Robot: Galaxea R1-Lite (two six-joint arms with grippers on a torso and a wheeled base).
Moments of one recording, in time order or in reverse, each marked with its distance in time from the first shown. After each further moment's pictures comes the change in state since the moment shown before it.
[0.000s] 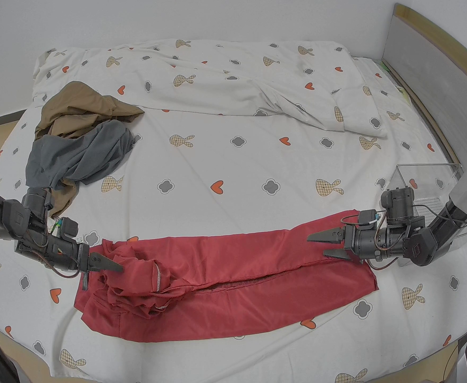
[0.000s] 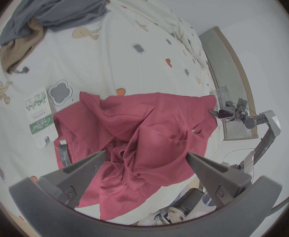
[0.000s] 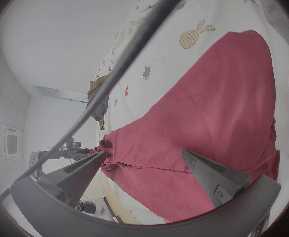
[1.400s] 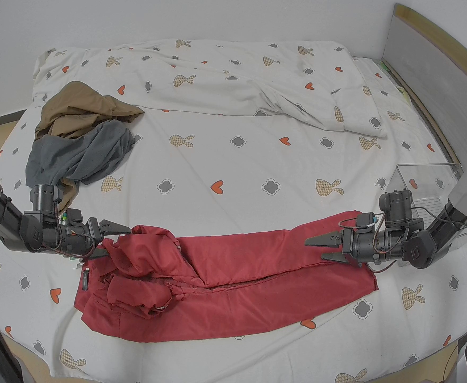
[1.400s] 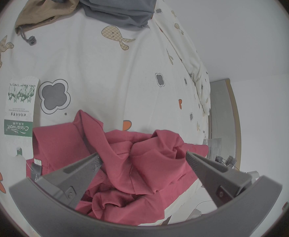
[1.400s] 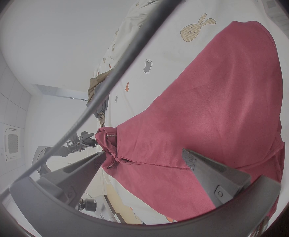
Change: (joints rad) left arm -0.021 0.130 0.032 -0.509 -0.056 -0.619; right arm 0.014 0.000 0.017 -0.001 0.006 -0.004
